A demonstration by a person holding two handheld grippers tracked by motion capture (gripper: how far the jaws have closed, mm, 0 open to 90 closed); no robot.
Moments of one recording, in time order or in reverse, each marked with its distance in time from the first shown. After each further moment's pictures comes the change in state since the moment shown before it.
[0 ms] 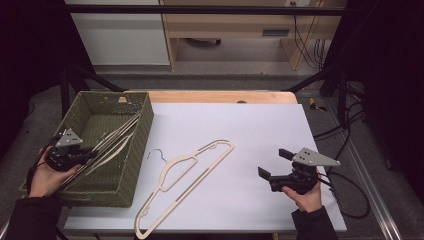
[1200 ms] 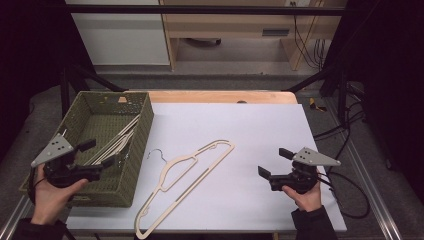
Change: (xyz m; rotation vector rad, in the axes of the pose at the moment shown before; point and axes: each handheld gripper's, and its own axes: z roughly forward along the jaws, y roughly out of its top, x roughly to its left) left arm -0.088 0.034 -0.072 -0.454 -0.095 -0.132; right arm 0.000 0.001 0.001 -0.010 -0.004 0.010
